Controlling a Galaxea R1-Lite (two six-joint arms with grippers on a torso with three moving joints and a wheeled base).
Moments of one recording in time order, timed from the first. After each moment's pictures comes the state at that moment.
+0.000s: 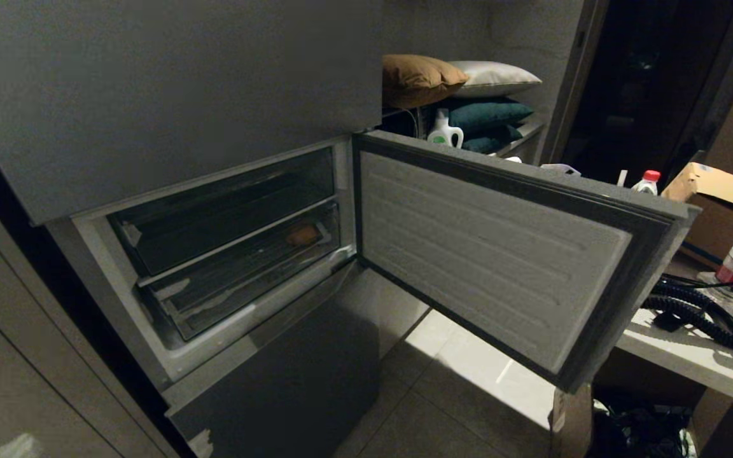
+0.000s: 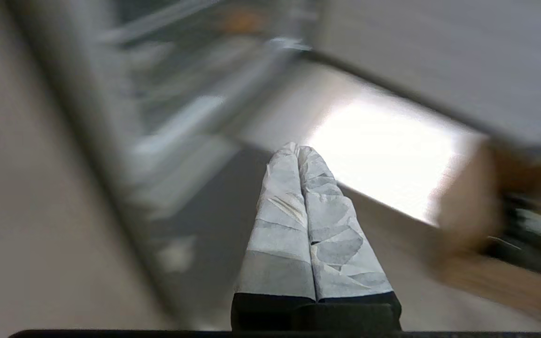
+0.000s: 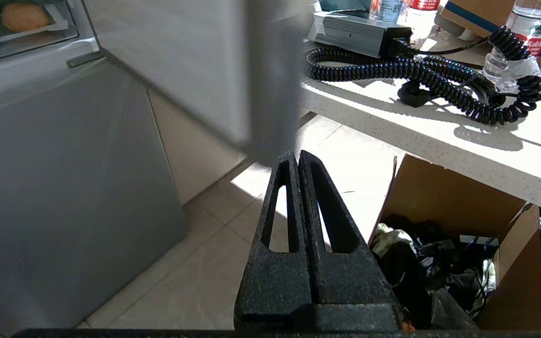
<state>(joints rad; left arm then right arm) -0.15 0.45 -0.19 -0.18 0.05 -0.06 -0.01 0.00 0.00 0.00 -0.02 0.02</state>
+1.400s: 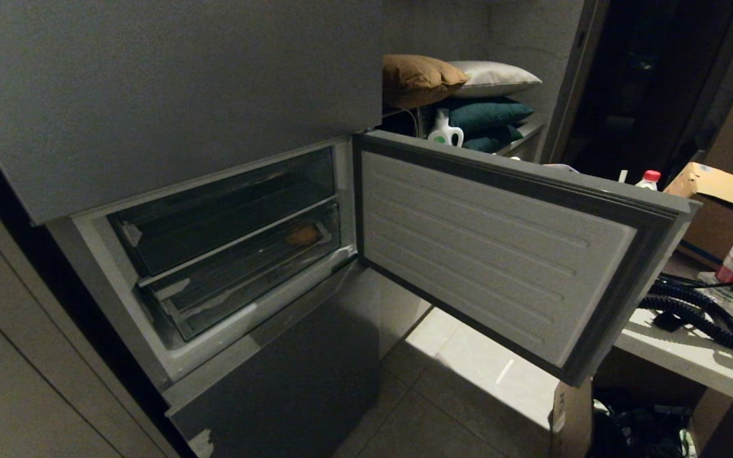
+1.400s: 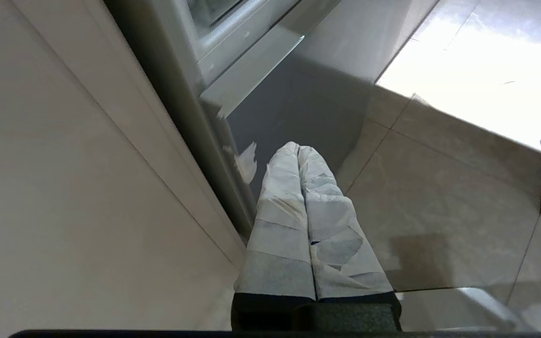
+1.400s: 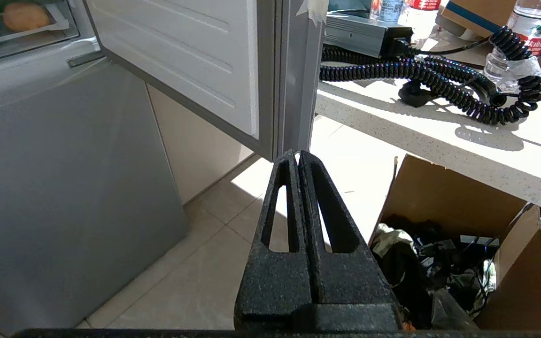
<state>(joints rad) 0.06 0.27 -0.01 0.02 -0.02 0.12 -0.01 0.00 0.00 0.00 -0.02 0.02</state>
